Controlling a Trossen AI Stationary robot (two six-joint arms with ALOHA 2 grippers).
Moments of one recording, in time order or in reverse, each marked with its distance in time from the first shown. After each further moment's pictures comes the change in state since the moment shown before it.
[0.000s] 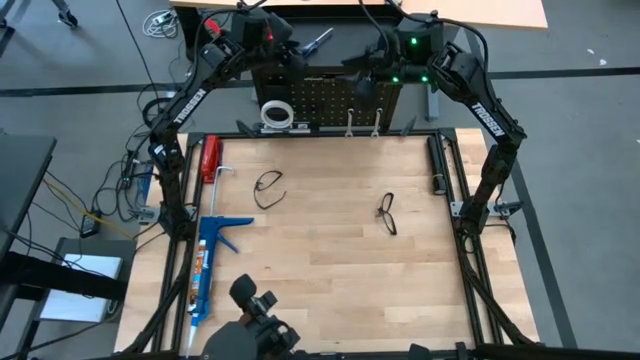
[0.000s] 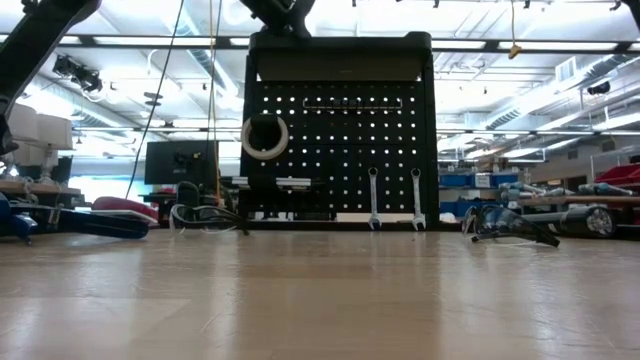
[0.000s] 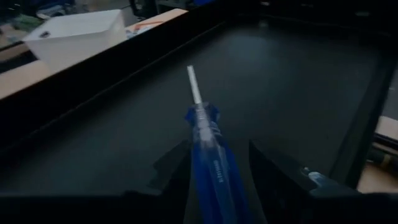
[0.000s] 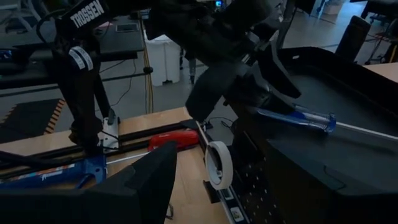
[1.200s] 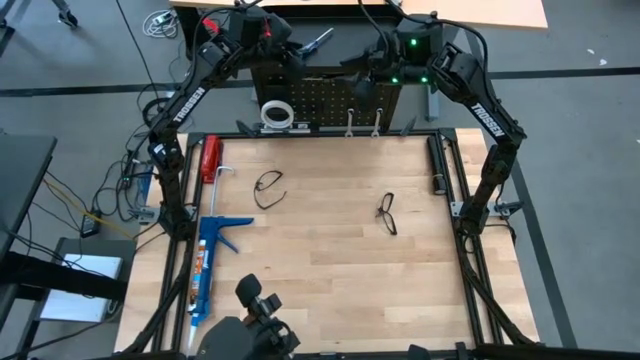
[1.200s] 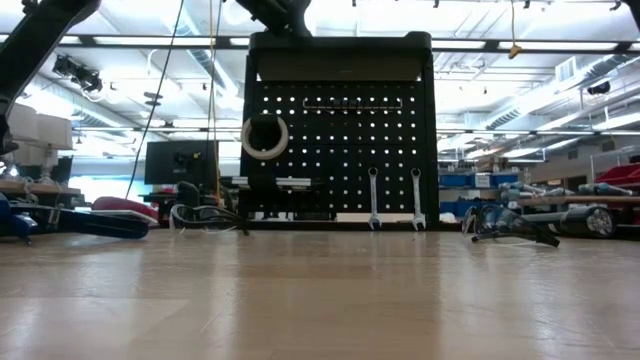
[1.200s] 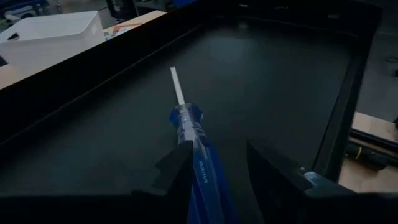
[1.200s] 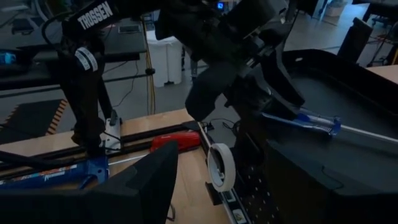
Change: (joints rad) left arm 0.018 0.000 -0.005 0.006 0.116 0.012; right arm 0.008 0.000 0.000 0.006 0.001 0.001
